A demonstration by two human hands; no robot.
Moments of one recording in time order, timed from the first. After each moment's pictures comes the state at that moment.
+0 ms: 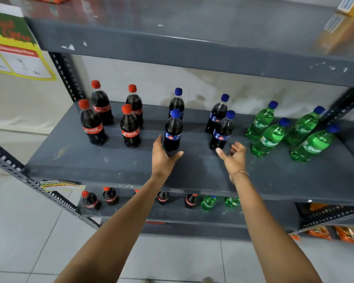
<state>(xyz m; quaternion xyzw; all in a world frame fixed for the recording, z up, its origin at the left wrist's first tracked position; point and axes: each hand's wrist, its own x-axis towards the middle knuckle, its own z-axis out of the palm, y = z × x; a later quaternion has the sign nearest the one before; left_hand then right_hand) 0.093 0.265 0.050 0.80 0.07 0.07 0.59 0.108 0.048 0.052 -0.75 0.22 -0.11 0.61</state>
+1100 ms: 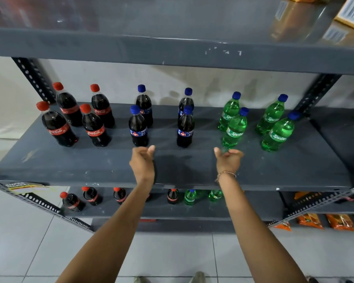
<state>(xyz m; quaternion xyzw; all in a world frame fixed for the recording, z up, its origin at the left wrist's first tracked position) 0.067 0.192 0.050 0.75 0.25 0.16 0.59 0.085 -0.028 0.037 -0.69 0.29 -0.23 0.62</state>
